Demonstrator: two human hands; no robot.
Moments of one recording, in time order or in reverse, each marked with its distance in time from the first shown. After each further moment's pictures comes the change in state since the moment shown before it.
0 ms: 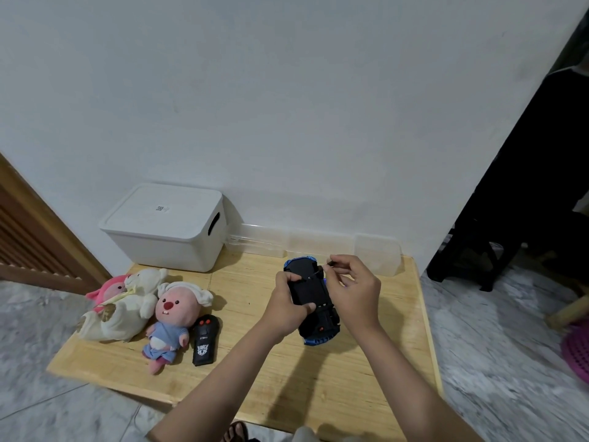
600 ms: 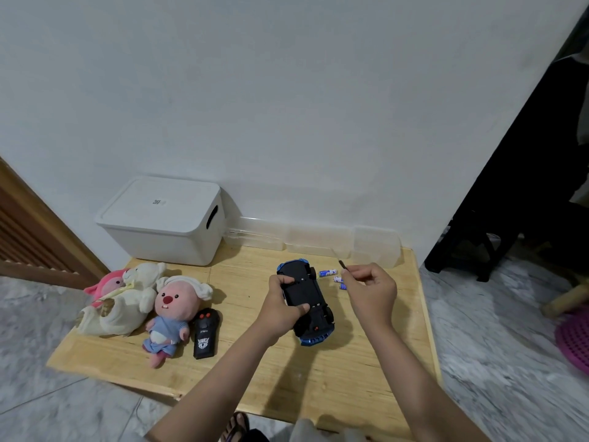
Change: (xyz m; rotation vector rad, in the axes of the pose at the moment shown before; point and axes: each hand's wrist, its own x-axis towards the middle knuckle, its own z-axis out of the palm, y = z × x) left_hand -0.003 -0.020 -0.007 -0.079 -0.003 -0.126; right_hand -0.003 0.027 -0.018 -0.004 0.141 0.282
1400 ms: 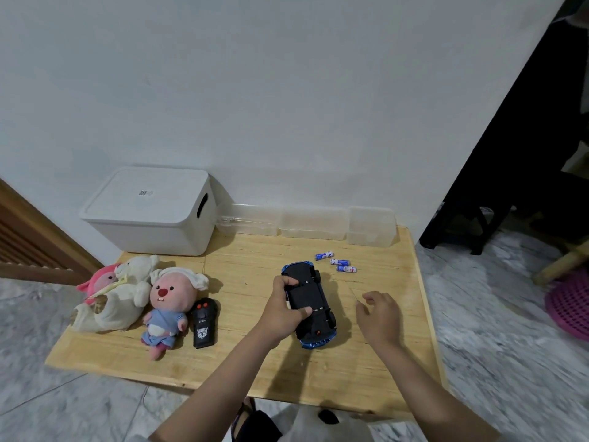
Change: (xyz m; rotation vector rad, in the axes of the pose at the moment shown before) left_hand -0.005 -0.031 0.004 0.072 -0.109 -0.006; right_hand -0.016 0.112 -0.041 -0.718 -0.150 0.031
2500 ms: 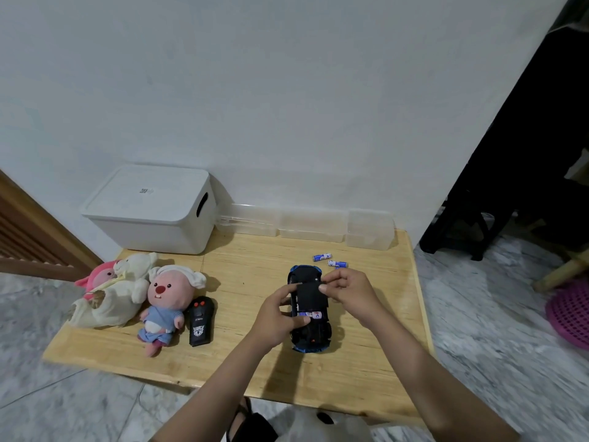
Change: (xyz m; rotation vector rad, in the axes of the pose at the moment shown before) left_hand -0.002 -0.015 0.000 -0.016 0.004 0.122; right_hand 0.016 -0.080 -0.033 0.534 -0.524 0.022
